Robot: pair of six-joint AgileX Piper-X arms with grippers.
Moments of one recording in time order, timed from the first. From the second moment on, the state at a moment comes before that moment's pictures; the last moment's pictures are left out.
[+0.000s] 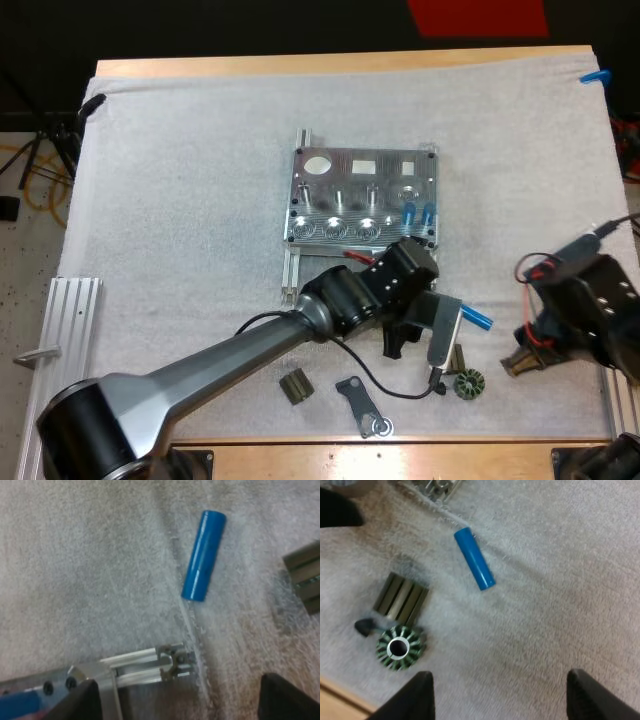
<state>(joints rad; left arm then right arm) -0.97 1.57 -1.10 0.59 0.05 -0.84 0.60 0.90 -1.00 1.39 0.14 -1.87</state>
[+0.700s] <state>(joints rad) -0.97 1.33 -1.10 0.82 0.05 -0.89 0.60 1.18 -0.81 1.04 0.18 -1.80</state>
